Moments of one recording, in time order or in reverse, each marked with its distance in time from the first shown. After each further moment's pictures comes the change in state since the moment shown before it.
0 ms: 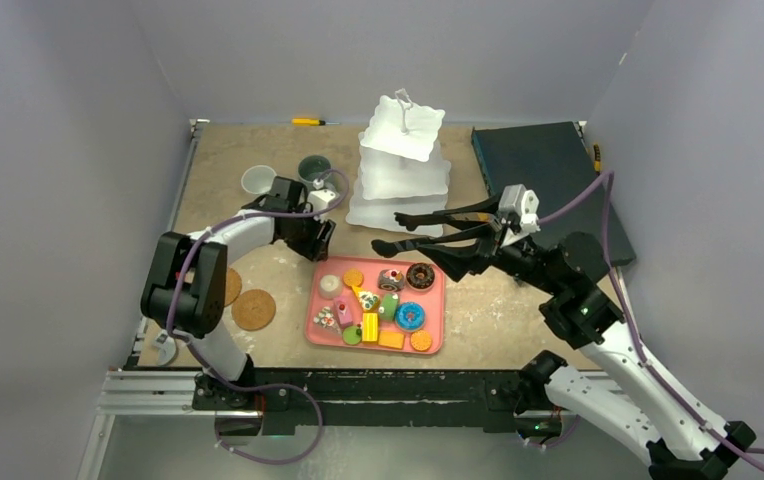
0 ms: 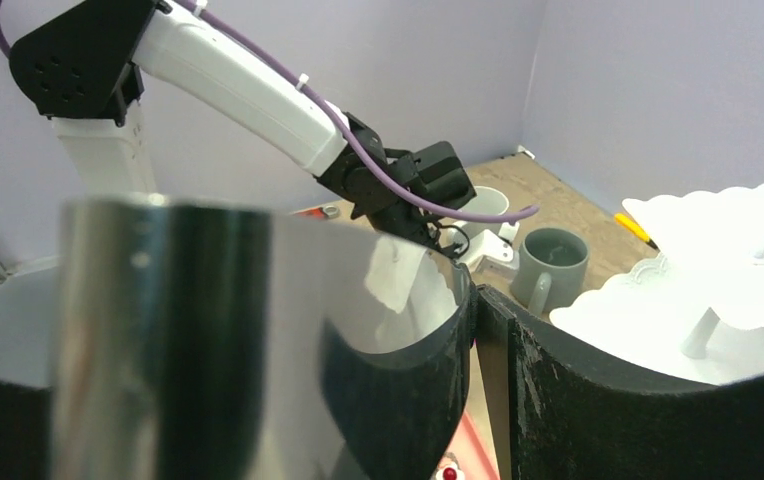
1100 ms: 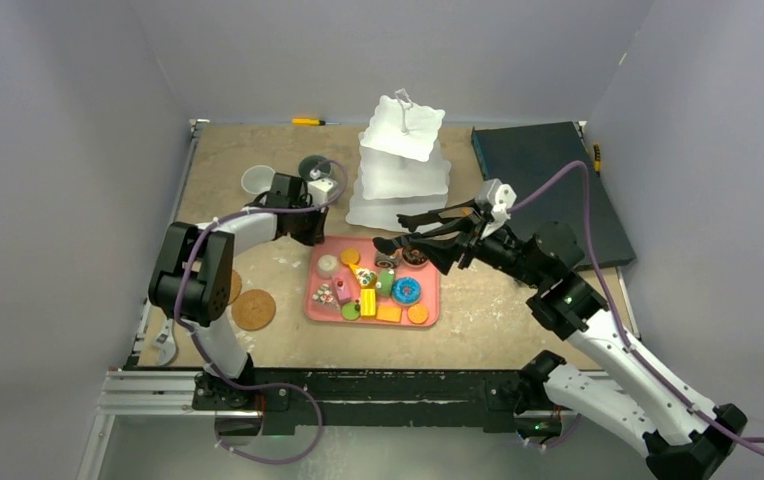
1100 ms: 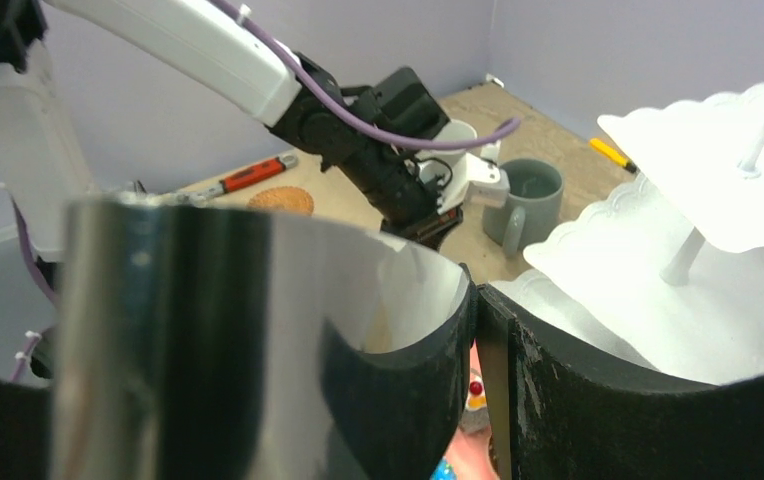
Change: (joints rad) left arm 0.014 0.095 0.013 0.192 -0.013 -0.066; right arm 0.000 0.062 -0.023 -0.043 0.081 -0.041
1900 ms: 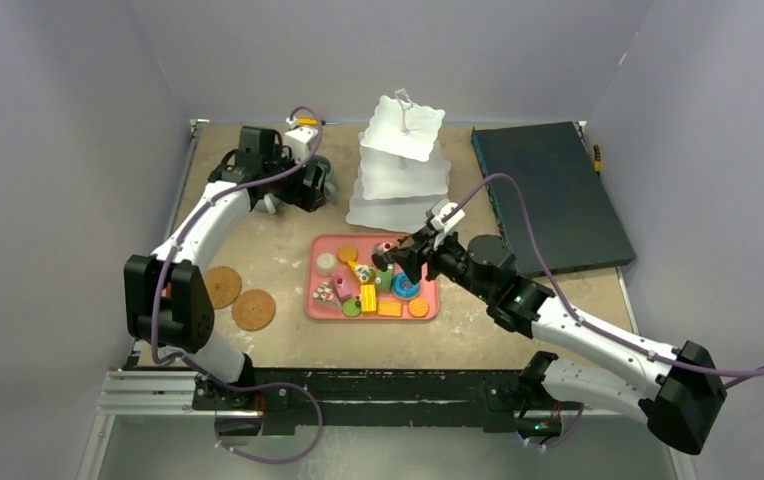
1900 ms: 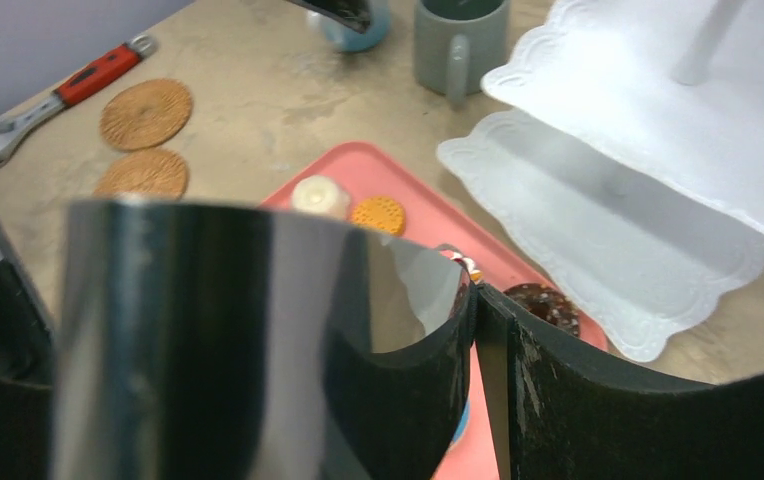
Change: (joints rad) left arm 0.060 -0.167 0.293 -0.297 0.050 0.003; right arm 0.185 0.215 -0.154 0.085 0.389 -0.010
